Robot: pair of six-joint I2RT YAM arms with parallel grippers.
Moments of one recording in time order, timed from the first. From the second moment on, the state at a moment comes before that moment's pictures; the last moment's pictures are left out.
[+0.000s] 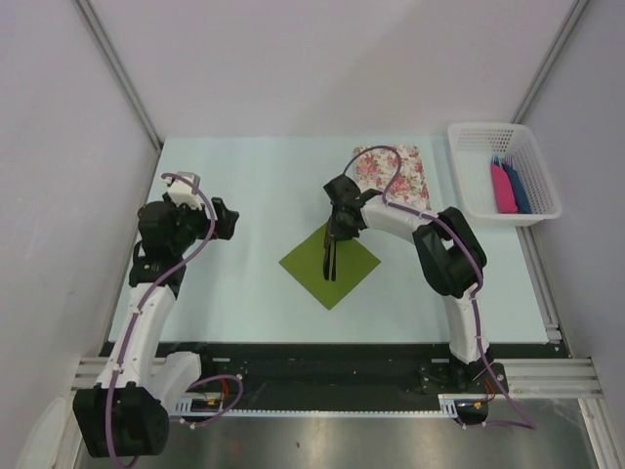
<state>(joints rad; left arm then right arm) 0.04 0.91 0.71 -0.10 0.35 -0.06 0.64 2.09 1.53 -0.51 0.11 0.69</state>
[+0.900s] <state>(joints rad) -0.28 0.87 0.66 -0.35 0.62 0.46 0.45 1.82 1.43 -0.45 -0.39 0.46</state>
